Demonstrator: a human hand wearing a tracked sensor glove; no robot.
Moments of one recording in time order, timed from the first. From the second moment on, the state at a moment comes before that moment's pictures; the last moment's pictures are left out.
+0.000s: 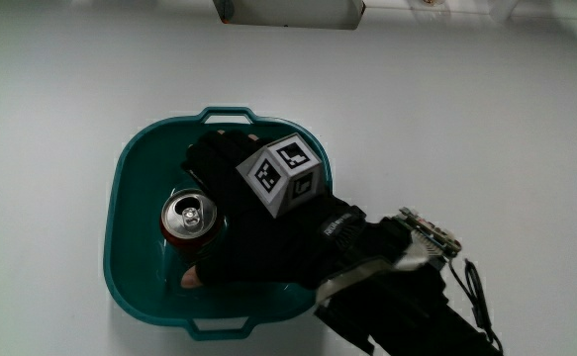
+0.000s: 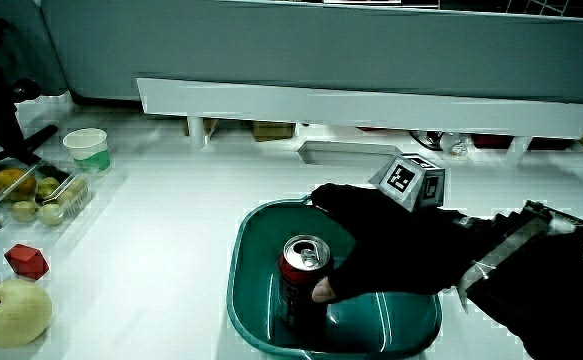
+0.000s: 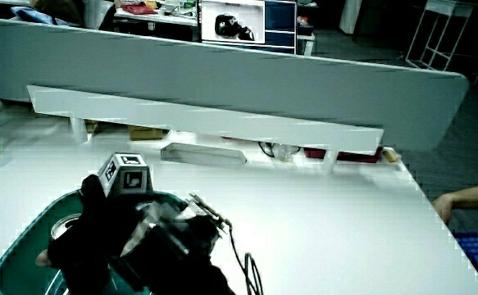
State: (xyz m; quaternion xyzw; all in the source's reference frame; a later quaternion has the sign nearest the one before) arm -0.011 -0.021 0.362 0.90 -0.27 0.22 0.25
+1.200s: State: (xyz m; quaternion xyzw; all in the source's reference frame) arm -0.008 -0.024 0.379 0.91 -0.25 0.28 0.19
